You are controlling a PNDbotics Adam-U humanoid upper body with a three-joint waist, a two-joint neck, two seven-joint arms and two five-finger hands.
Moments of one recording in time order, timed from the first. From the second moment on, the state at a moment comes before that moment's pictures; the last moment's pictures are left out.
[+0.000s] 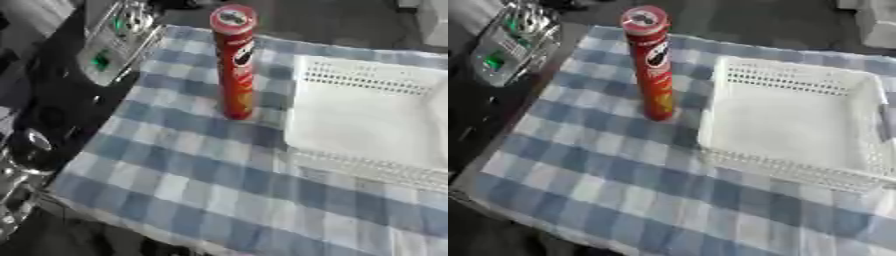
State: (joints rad) left arm -0.31 0.76 0.06 -1.91 0.19 -0.14 0.22; right arm -0.36 -0.22 0.02 -1.96 0.18 -0.27 -0.01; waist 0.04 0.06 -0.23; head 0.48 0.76
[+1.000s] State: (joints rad) left arm -0.27 0.74 0.05 -1.89 0.20 -0.15 0.18; right arm -0.36 -0.22 0.02 -1.96 0.18 -0.26 -0.01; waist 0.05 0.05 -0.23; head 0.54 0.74
